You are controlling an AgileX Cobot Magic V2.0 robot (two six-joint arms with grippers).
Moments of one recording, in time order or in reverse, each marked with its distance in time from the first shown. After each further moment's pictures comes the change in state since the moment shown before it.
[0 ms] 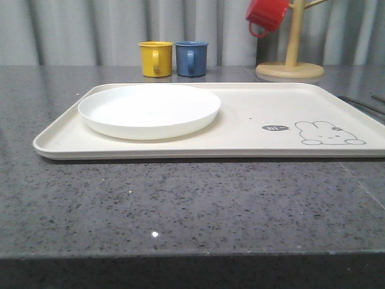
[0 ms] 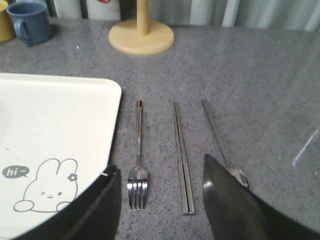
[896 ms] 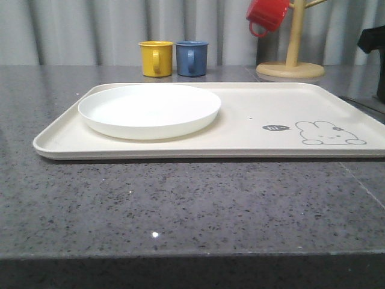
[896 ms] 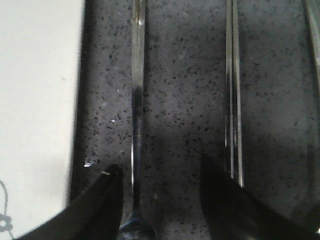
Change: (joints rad) left arm 0.000 0.000 0.000 0.000 0.000 -0.002; right arm 0.024 0.951 -0.540 0.000 0.318 0.000
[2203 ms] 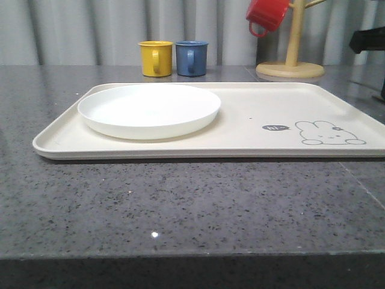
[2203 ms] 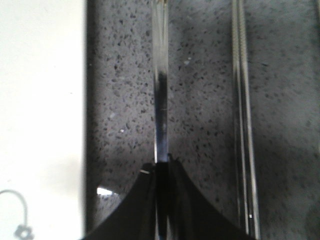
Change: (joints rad) left arm 0.000 0.000 0.002 0.000 0.000 0.000; right arm 0.006 -0.016 -0.011 0.024 -0.001 0.071
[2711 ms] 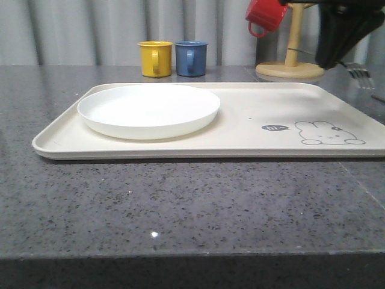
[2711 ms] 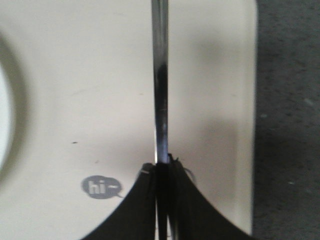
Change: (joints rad) left arm 0.000 0.000 0.000 0.000 0.000 0.000; right arm 0.350 0.025 -0.184 -0.124 0.147 0.293
